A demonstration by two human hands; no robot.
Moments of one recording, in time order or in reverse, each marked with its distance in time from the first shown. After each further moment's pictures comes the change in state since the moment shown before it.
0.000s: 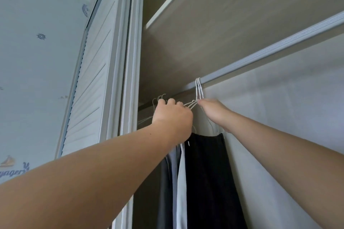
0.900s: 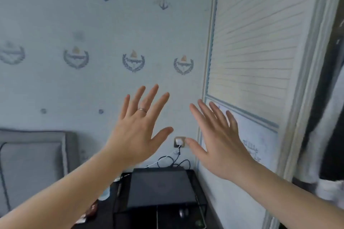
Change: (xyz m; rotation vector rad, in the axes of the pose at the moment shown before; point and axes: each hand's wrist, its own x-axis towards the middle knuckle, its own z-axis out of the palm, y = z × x) left_hand -0.581 -0.236 -0.043 -0.256 -0.136 -0.360; right_hand -0.495 -0.196 0.252 -0.249 -0.486 -0.655
